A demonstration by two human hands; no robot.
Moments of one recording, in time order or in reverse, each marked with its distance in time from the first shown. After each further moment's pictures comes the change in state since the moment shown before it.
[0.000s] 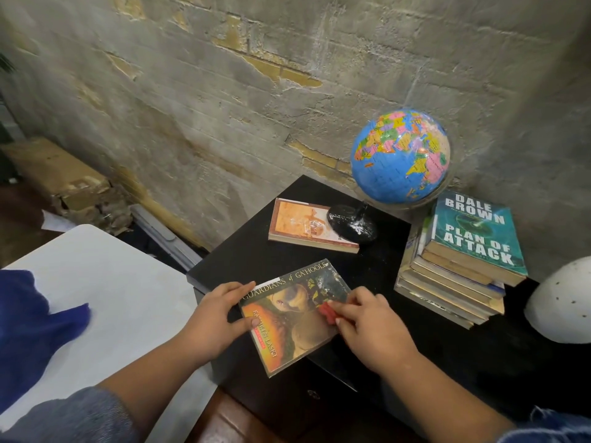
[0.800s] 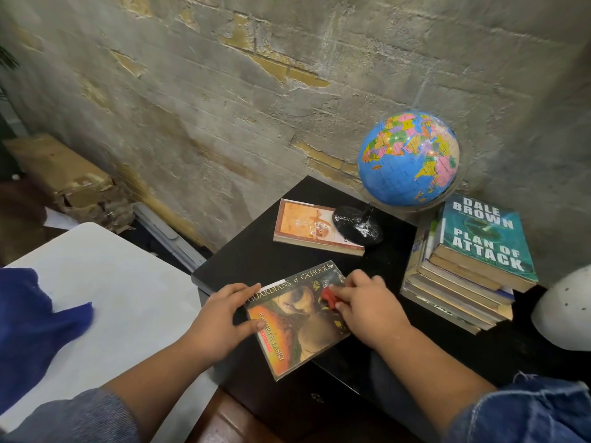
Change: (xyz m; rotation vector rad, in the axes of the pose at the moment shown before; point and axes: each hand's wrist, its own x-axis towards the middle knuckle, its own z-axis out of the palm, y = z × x) left_hand 0.002 -0.006 0.002 -0.038 0.013 0.012; right_hand 0.040 -0.007 -0.010 -0.132 -0.110 0.001
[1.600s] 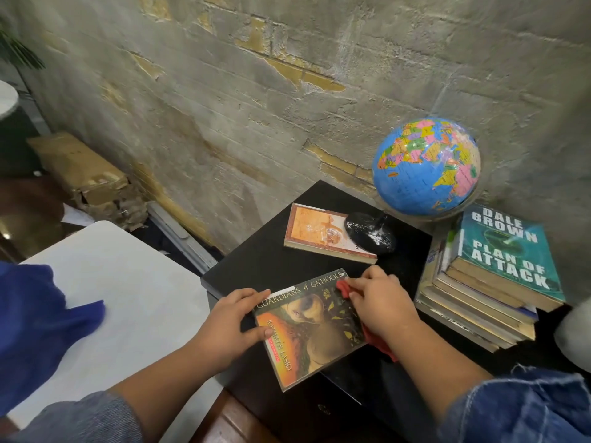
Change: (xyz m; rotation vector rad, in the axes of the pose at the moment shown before) left_hand 0.002 -0.003 0.002 0.004 0.000 0.001; right_hand 0.029 0.006 -0.002 0.084 0.044 0.116
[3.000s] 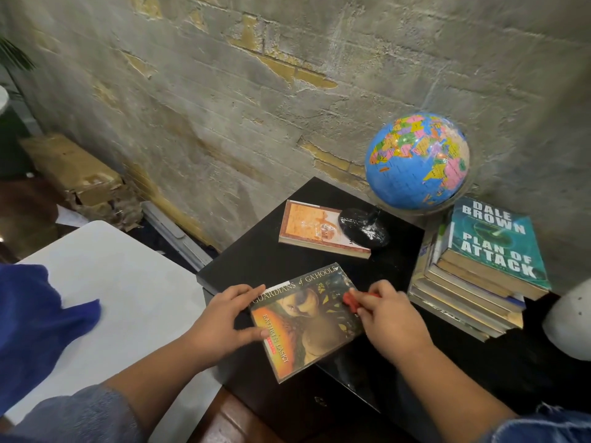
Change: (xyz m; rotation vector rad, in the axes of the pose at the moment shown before) left_hand -0.003 -0.004 -0.007 0.035 -0.087 0.032; right_hand -0.041 0.023 0.015 -0.026 0.073 -0.031
